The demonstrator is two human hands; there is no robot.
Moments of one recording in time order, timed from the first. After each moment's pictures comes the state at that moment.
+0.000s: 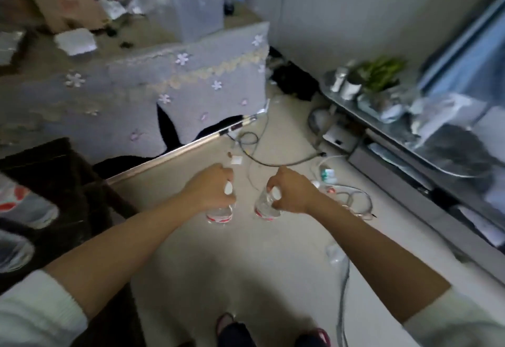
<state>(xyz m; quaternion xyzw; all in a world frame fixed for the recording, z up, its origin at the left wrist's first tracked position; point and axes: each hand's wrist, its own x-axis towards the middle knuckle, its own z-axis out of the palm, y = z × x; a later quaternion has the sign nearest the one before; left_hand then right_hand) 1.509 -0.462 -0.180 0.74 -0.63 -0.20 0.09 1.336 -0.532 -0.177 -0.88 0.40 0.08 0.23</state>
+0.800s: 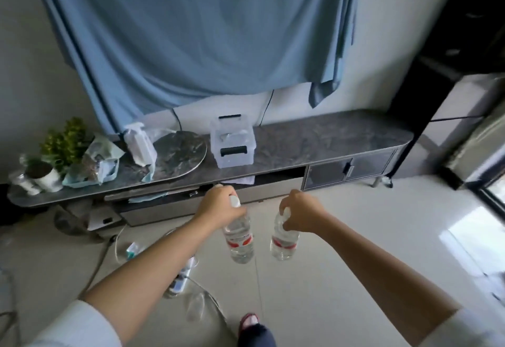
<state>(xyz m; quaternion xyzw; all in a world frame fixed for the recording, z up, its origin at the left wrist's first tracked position) 0.859 -0.583 -0.174 0.41 -0.86 -0.30 0.06 0.731 -0.456 -0.166 -0.48 0.85 -0.04 0.22</state>
